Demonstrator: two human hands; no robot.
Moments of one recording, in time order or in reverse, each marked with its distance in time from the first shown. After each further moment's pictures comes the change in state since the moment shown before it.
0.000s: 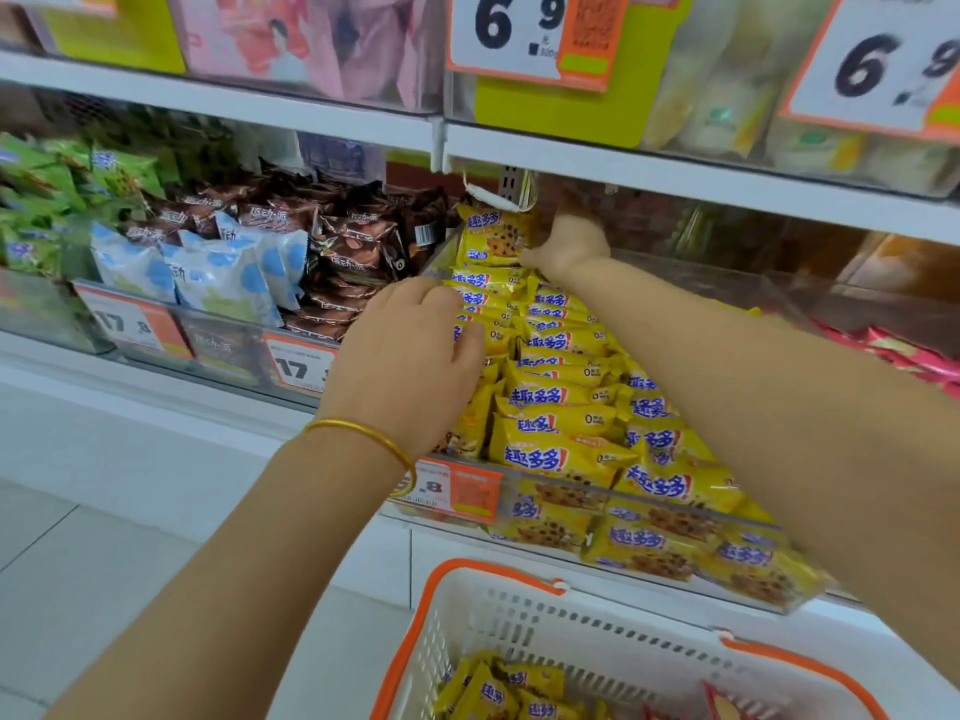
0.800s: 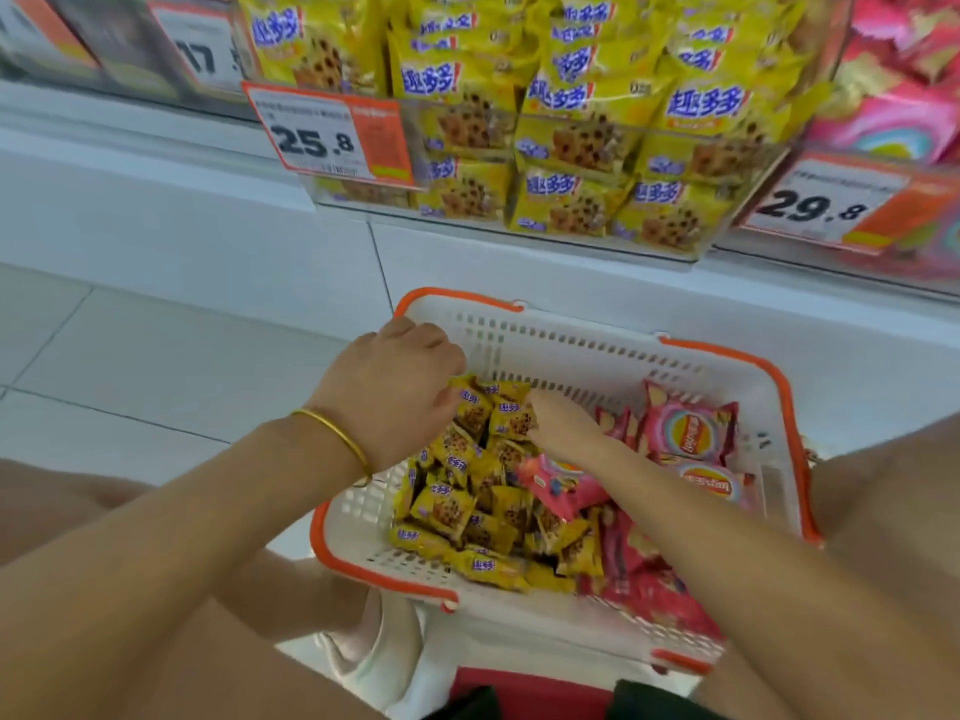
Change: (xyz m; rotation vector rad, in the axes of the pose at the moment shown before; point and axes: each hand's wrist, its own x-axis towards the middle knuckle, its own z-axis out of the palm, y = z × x) left_hand -0.199 0.034 0.060 0.242 -0.692 0.201; right_hand -0.342 0.211 0.184 -0.131 -0.823 0.028
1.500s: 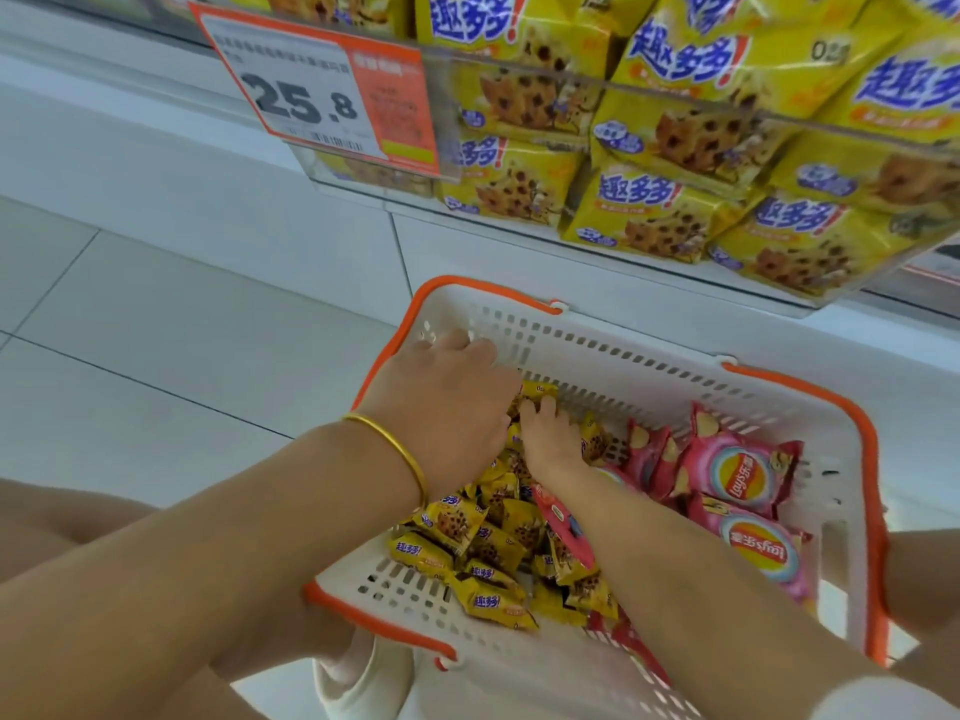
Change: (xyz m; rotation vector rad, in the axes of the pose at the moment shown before) left_hand 0.049 0.005 0.011 0.081 -0.172 -0.027; right_hand 0.074 -0.001 0.071 -0.274 0.044 0.086
